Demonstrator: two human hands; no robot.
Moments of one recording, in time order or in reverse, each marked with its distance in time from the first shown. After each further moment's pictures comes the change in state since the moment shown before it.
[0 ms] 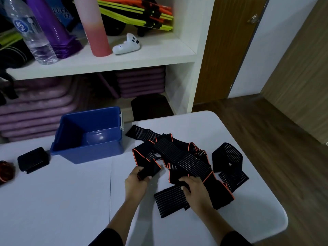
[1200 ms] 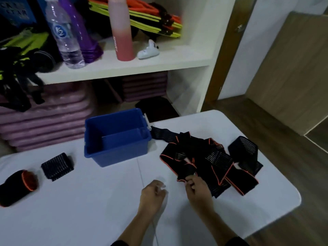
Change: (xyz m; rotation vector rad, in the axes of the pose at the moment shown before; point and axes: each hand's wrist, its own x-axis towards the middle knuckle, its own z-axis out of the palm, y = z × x) left_hand 0.006 -0.087 -0.092 0.142 -0.322 0.170; right_hand -0.031 -0.128 0.083 0.133 0.237 0.221
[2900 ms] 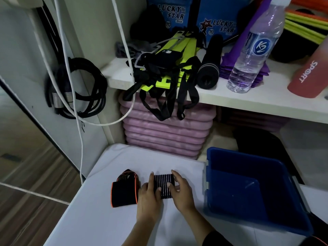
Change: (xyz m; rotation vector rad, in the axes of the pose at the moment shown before) left_hand 0.089 -0.190 -0.277 0.005 0.650 -0.231; right_hand 0.084 -0.276 0.353 0.245 -0.597 -0.172
